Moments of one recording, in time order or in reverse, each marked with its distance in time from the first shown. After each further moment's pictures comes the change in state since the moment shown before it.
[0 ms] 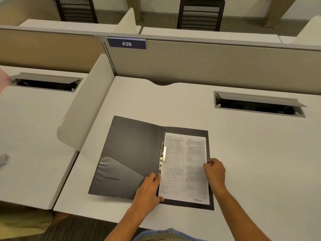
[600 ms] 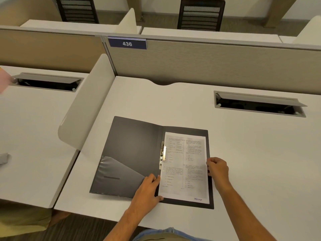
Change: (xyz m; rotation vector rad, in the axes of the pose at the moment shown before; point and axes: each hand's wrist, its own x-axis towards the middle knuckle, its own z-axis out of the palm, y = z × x) left_hand -0.006 -0.007 0.004 -0.054 -0.003 0.009; right_hand 0.010 -0.002 -0.012 0.122 -0.069 0.054
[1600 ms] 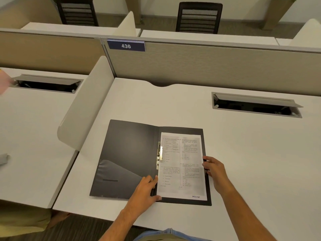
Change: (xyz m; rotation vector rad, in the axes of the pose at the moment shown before) left_hand 0.003 -0.016 0.006 -0.123 -0.029 -0.007; right_hand -0.009 -0.006 -0.014 0.233 -0.221 0.124
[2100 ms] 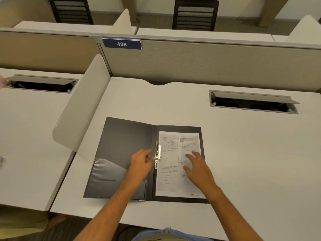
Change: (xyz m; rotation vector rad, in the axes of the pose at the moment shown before) left_hand 0.056 0.041 -0.081 -0.212 0.362 -0.033; right_hand -0.033 0.000 0.043 -0.853 -0.084 -0.469
